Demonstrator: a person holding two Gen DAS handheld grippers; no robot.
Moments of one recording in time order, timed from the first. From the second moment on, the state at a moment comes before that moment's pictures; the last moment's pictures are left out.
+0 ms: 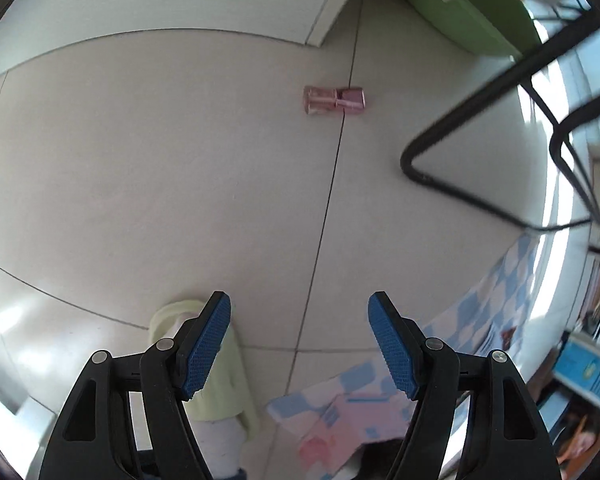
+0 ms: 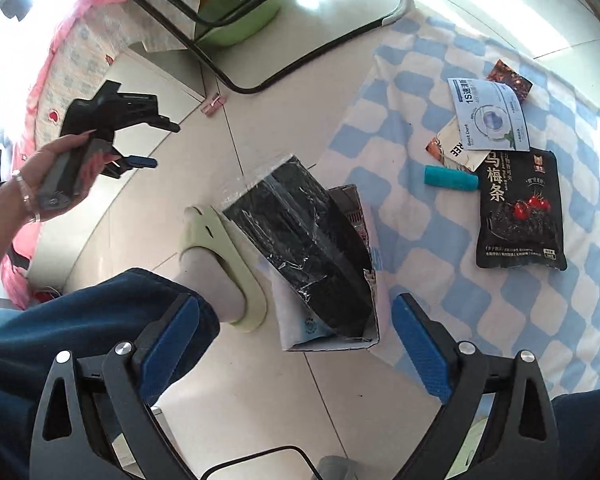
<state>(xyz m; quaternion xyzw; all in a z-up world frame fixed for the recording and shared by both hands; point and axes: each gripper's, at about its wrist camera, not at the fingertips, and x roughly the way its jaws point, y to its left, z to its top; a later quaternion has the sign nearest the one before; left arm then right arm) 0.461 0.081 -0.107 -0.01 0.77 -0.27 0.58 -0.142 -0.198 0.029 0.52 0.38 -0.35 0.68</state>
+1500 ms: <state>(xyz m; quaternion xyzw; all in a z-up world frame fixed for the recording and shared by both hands) 0.326 0.037 -0.067 0.20 0.61 -0.40 0.65 -0.203 -0.234 0.000 0.69 0.28 -0.38 0.55</state>
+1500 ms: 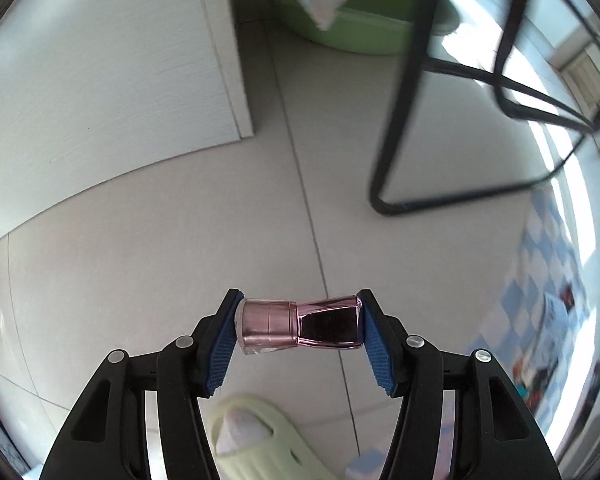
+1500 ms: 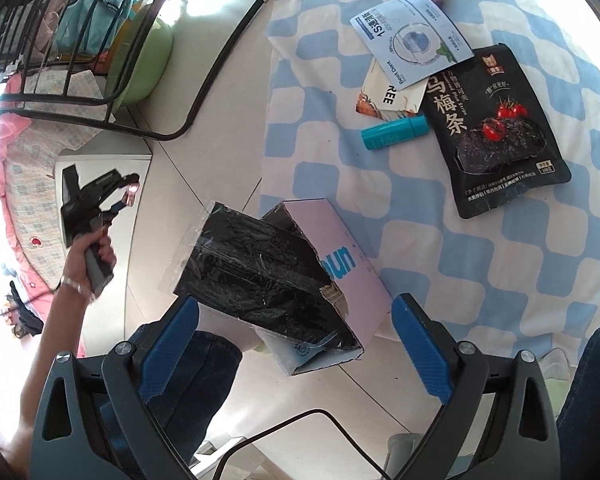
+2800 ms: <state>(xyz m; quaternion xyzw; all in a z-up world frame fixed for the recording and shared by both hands) 0.182 0.047 -0.027 0.33 0.62 -0.47 0.53 -0.336 -0.229 -0.062 0.68 0.33 -0.48 0.44</state>
